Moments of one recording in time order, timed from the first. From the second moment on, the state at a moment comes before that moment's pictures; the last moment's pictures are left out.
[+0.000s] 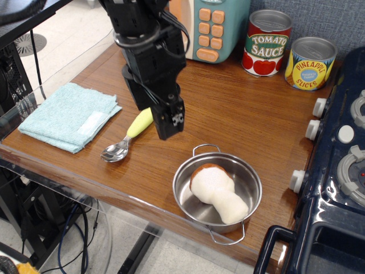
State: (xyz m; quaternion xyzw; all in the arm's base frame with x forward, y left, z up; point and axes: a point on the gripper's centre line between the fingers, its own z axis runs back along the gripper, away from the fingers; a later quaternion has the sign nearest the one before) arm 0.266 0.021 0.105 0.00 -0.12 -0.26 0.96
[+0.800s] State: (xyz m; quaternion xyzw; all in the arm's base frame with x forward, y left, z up) arm 0.279 0.161 0.067 0.10 -0.07 -0.08 0.99
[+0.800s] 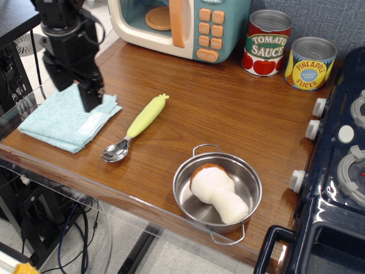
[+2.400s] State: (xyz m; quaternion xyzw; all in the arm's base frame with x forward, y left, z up) arm 0.360 0.182 0.015 0.07 -0.06 -0.07 0.99
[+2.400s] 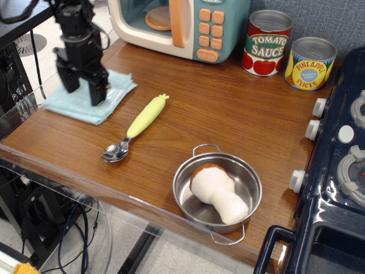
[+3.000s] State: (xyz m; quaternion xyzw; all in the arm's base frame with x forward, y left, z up) arm 0.413 0.151 0.019 0.04 -0.09 -0.10 0.99
